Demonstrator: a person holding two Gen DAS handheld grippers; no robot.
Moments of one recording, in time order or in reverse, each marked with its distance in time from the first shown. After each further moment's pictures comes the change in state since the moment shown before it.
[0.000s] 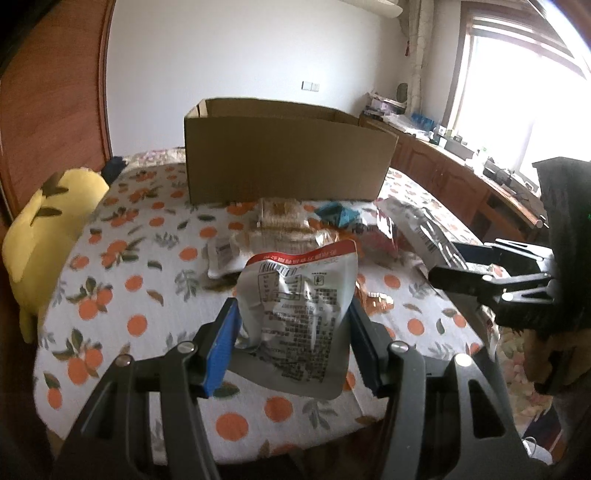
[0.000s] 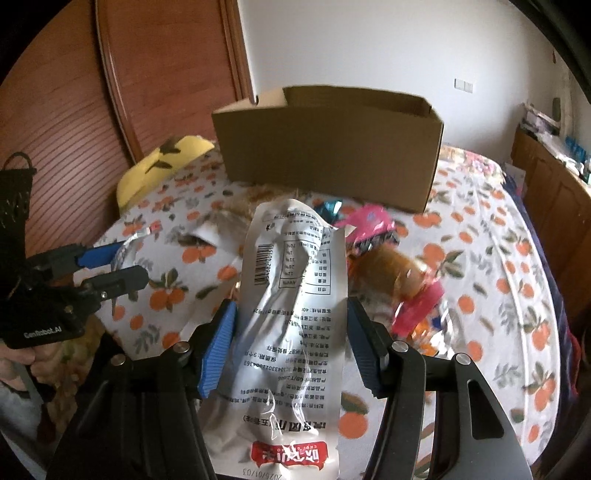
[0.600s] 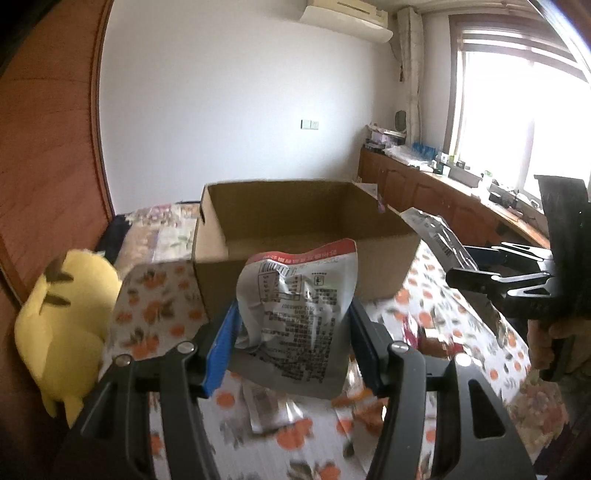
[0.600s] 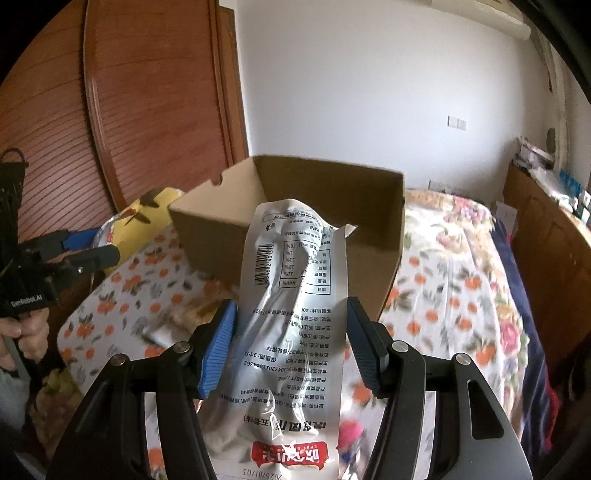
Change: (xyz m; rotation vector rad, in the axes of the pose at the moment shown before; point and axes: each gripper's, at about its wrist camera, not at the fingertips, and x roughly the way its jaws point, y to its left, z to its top) left arm 0.009 0.023 0.130 0.068 -0.134 0.031; right arm -0.003 -0.055 0.111 -0.041 -0.130 -0.035
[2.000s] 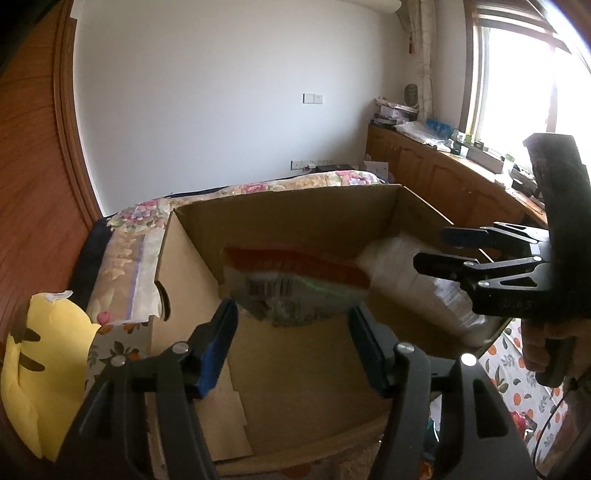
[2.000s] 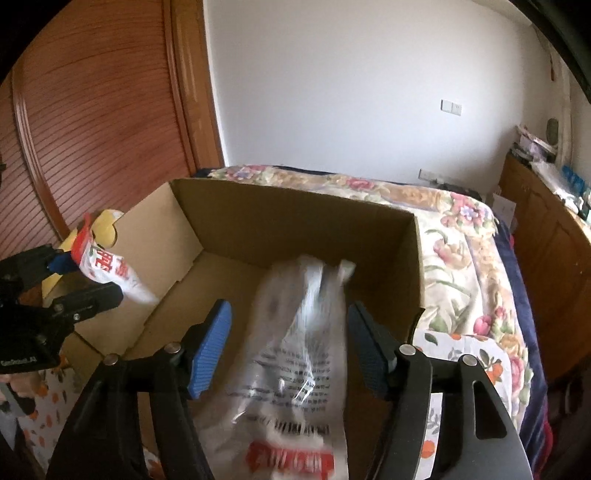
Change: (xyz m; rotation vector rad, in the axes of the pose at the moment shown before) left arm 0.163 0.024 0.087 0.026 0.110 0.012; right arm 0.151 -0.059 0.099 0.043 0.075 -0.064
